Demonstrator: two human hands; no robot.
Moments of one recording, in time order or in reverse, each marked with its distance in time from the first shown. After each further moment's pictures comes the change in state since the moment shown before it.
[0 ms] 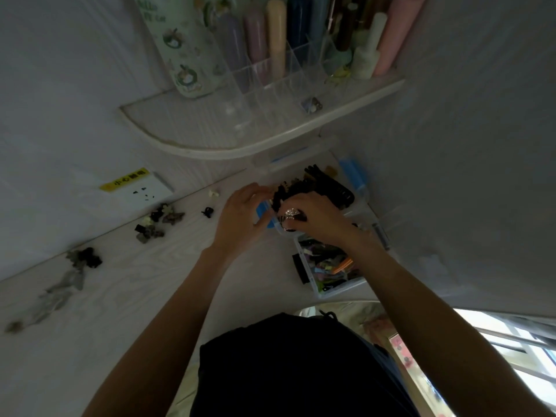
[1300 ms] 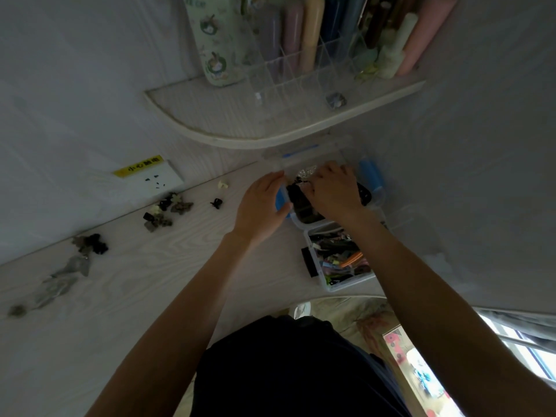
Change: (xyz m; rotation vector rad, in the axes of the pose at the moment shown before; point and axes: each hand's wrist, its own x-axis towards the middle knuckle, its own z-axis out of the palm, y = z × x) left_hand 0.009 0.003 0.007 0.010 -0.080 -0.072; right_hand 0.032 0.008 -0.003 -0.678 0.177 0.183
